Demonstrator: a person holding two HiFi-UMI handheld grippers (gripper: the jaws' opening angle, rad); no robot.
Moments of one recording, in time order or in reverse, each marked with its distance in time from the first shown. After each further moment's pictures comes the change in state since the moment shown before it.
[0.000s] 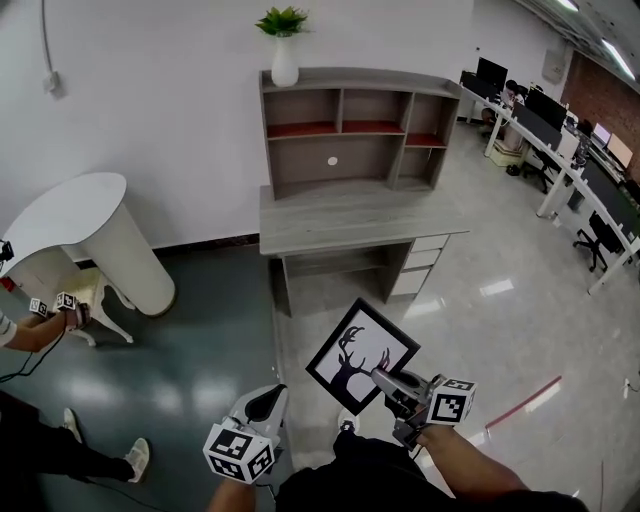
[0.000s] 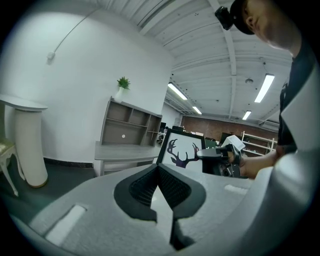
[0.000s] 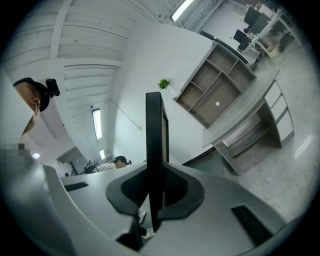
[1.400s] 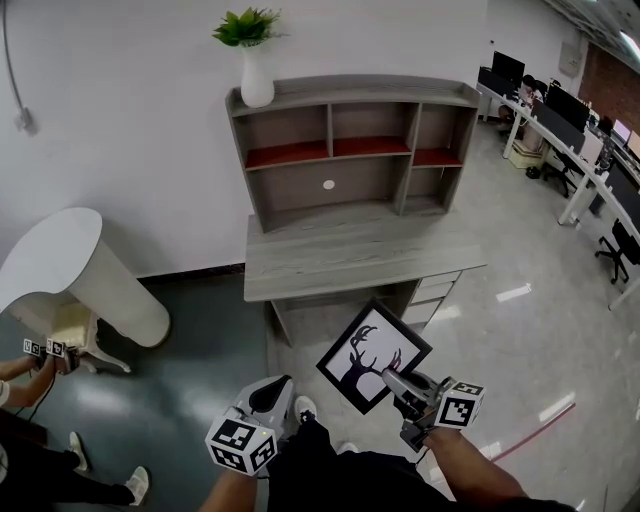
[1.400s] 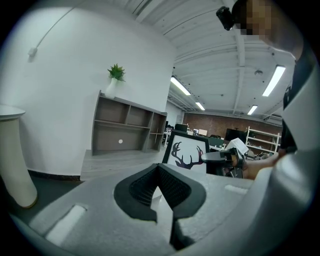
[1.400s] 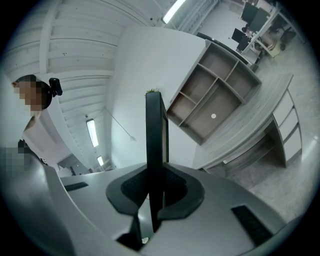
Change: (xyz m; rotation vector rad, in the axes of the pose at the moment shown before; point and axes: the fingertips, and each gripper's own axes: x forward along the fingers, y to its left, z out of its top) left arm 0.228 0.054 0.089 0.044 0.025 0.023; right arm 0.046 -0.159 0.175 0.011 -0.044 0.027
